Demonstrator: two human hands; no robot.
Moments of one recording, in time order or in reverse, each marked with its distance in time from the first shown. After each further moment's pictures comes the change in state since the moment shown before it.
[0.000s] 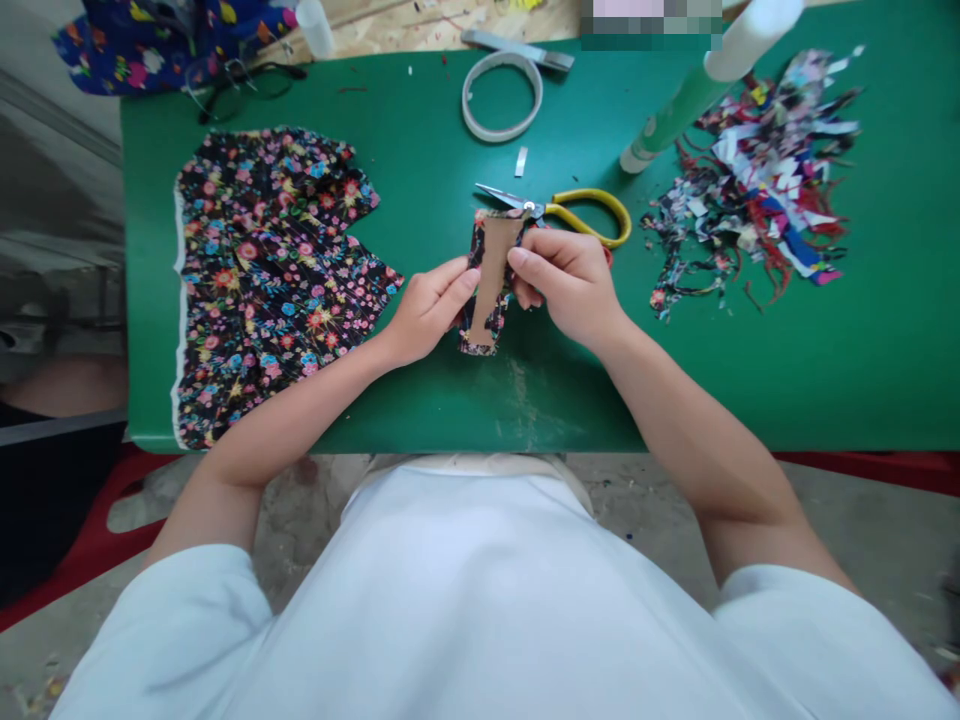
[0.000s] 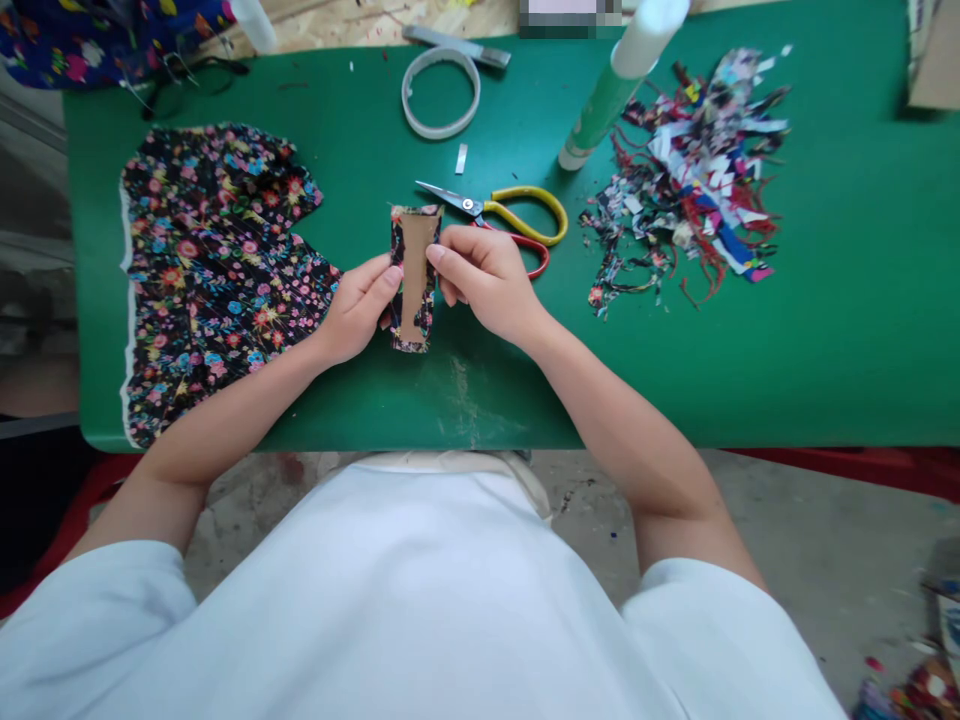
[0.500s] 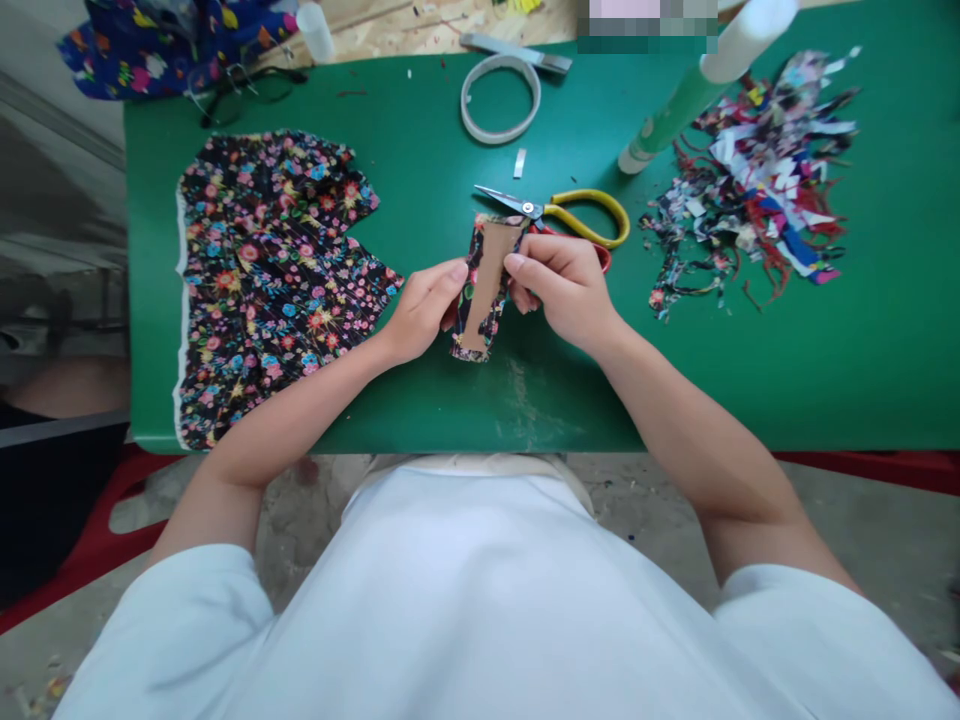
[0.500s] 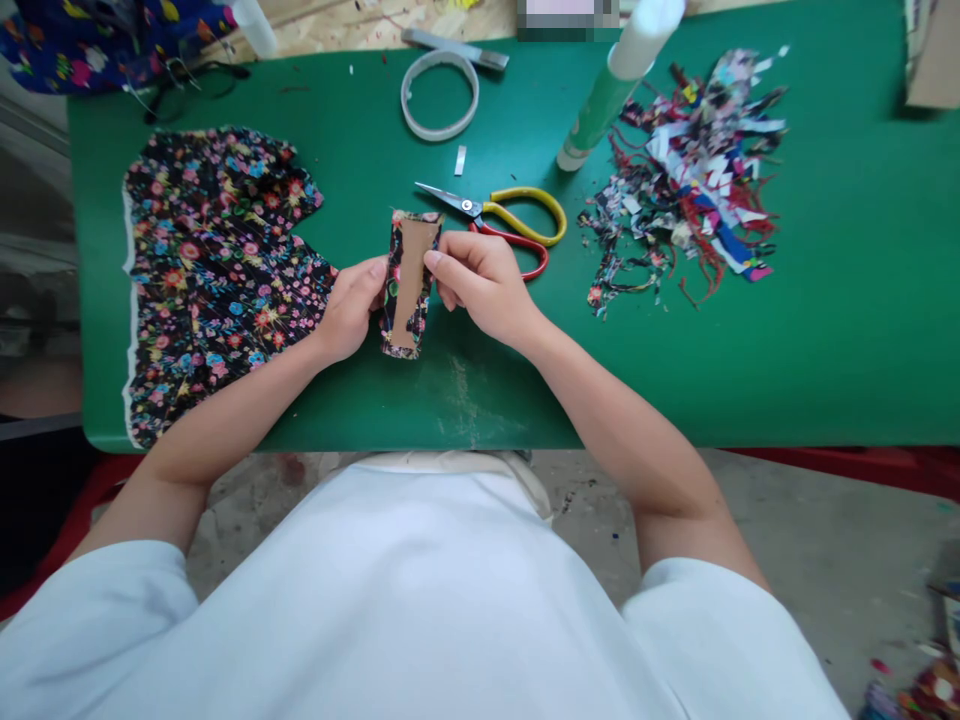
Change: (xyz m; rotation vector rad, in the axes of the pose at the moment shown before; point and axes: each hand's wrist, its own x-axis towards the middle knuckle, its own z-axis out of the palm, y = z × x) left_hand 0.000 -0.003 0.002 -0.074 0.023 -0.029; right_hand -0.002 0.000 0.003 -0.002 0.000 0.004
